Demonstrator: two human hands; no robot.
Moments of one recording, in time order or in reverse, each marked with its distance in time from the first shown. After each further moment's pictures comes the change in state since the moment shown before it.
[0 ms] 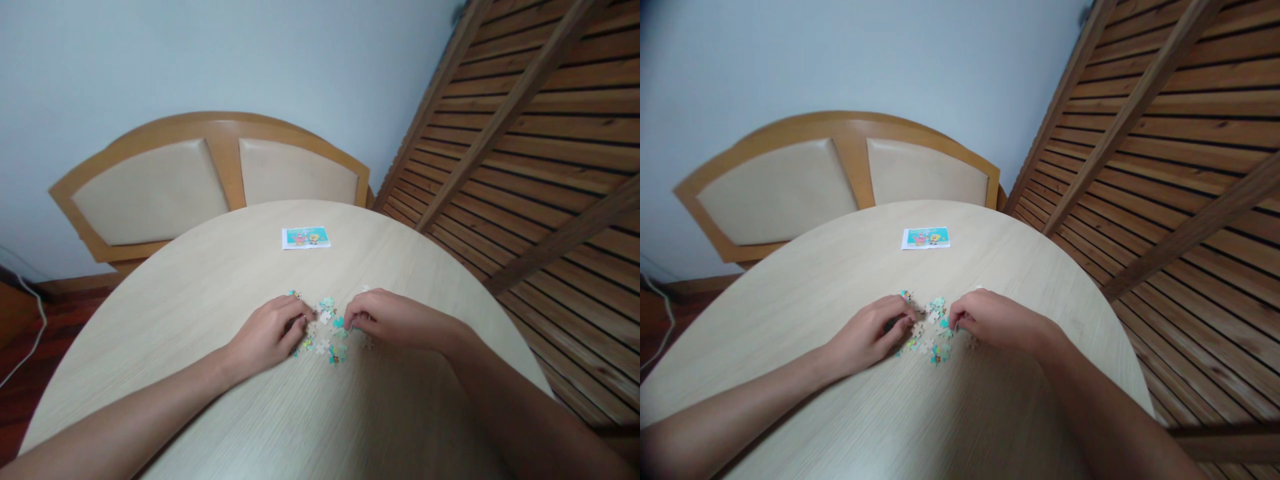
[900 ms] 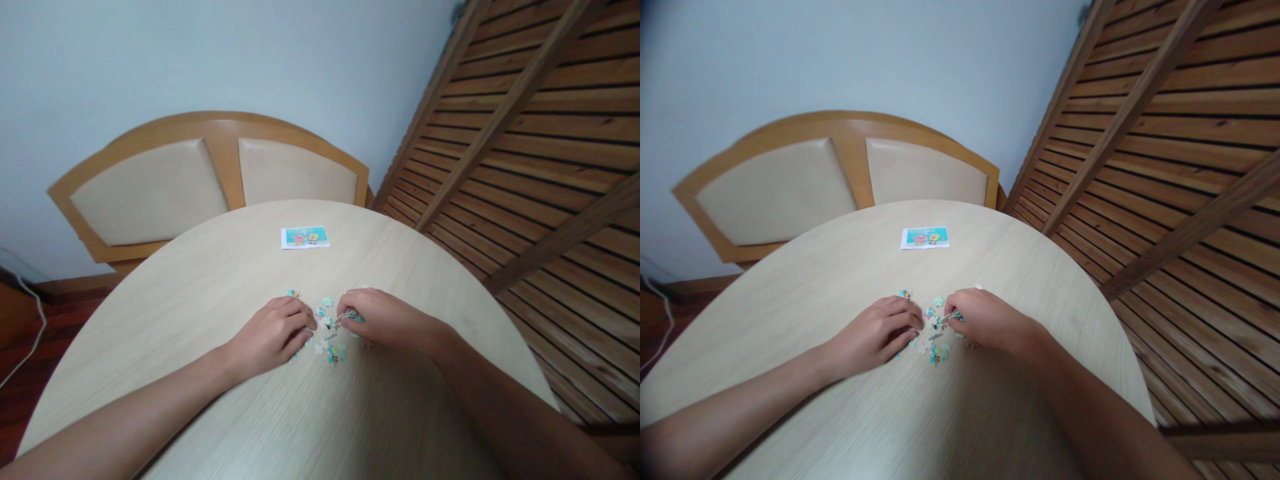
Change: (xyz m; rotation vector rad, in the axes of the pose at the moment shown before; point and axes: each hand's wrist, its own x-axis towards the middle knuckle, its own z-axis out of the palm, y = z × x) left_hand 0.001 -0.002 0.000 0.182 -0.127 0.153; right_hand 0.009 -0.005 0.011 -0.108 0.085 0.088
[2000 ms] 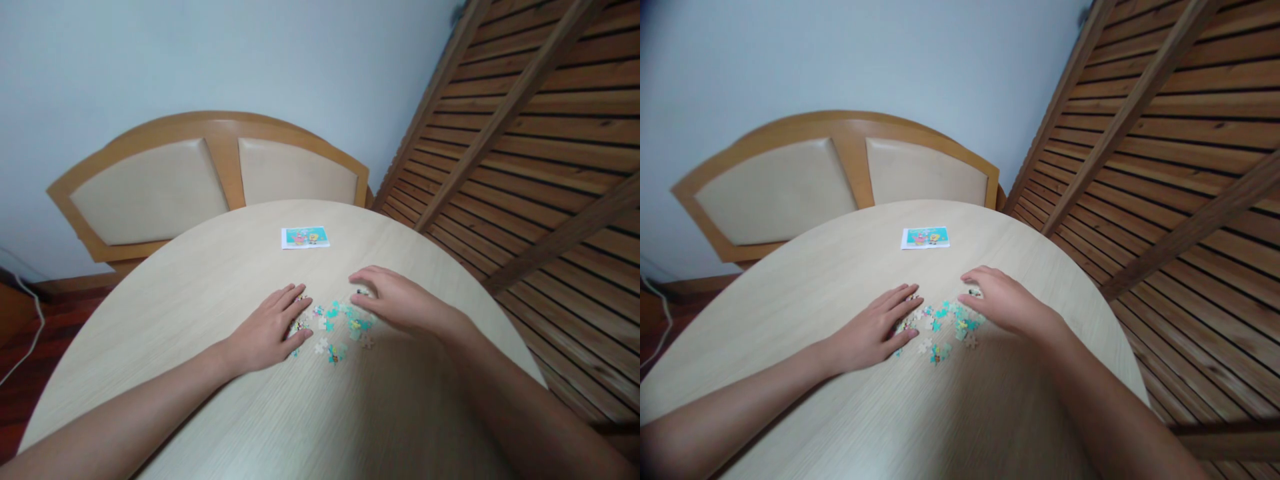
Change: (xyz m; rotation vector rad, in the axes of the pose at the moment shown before) left_hand -0.012 -0.021 0.015 0.144 -0.030 -0.184; right_hand -0.003 0.030 -0.009 -0.018 0.235 0.146
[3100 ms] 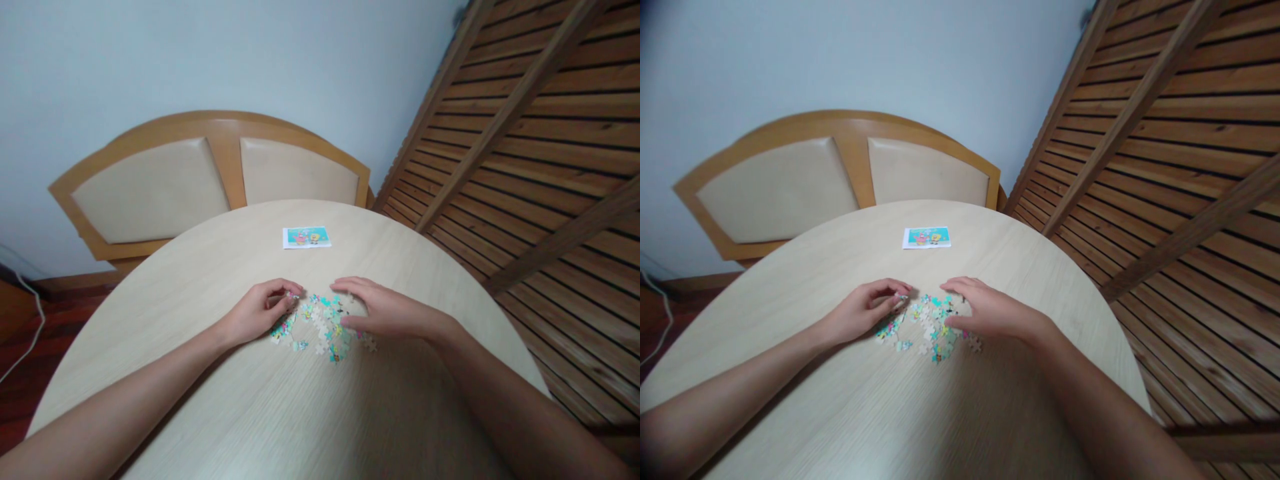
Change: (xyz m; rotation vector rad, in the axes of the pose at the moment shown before) left_hand 0.011 -0.016 -0.024 -0.709 0.146 -0.146; right_hand 0.000 -0.003 0.014 0.181 -0.140 -0.178
